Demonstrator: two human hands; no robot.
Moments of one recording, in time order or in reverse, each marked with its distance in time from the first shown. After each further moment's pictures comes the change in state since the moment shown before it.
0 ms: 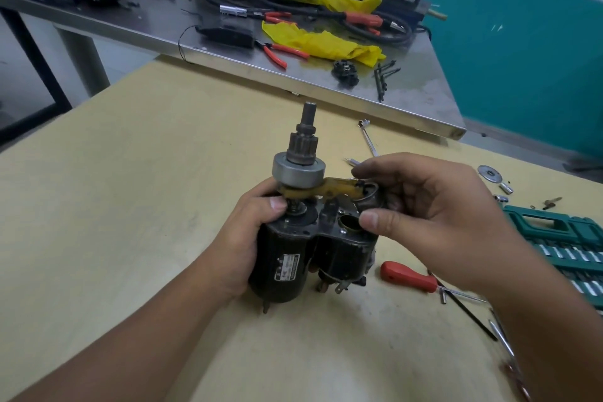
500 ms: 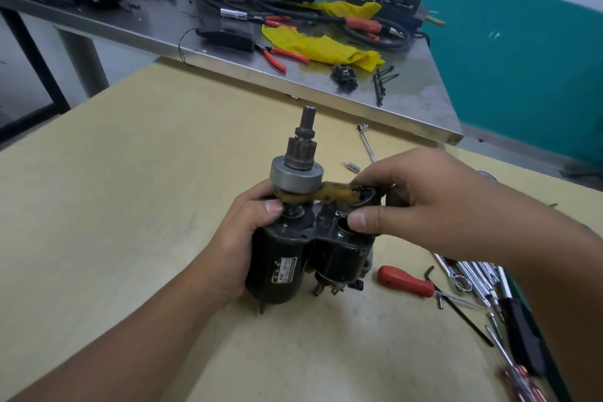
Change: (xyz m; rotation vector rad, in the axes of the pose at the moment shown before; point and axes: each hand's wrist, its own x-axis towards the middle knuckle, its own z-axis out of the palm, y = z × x) left_hand 0.000 0.002 0.000 0.048 -0.008 0.034; right_hand 0.029 -0.029 -0.019 -0.590 -0.321 0.101
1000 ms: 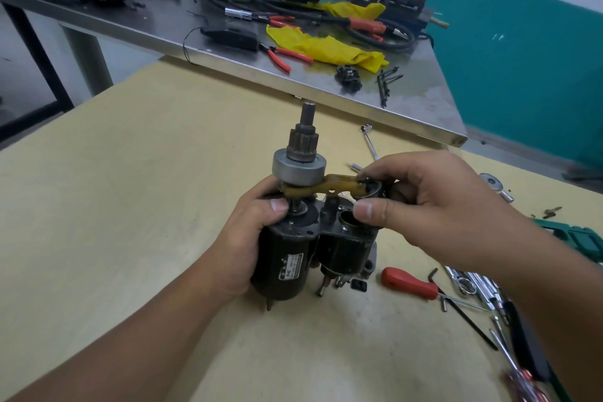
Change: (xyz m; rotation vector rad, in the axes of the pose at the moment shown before) left_hand 0.002 -0.003 -0.004 0.005 0.021 0.025; right_hand -0.003 0.009 0.017 0.313 0.188 -0.065
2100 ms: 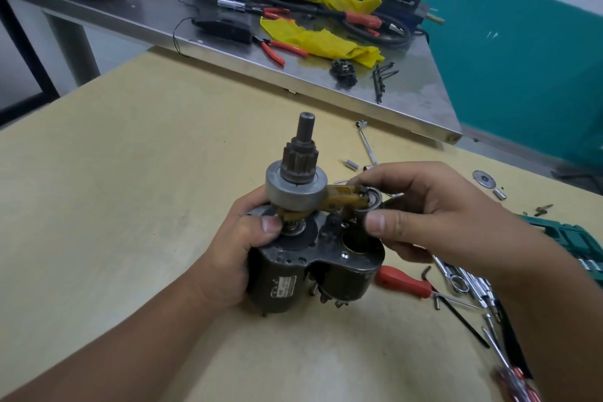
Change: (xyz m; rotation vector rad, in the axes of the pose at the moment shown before) left_hand -0.006 -0.009 0.007 -0.150 -0.143 0.046; right_hand -0.004 0.019 -0.004 0.438 -0.247 0.074
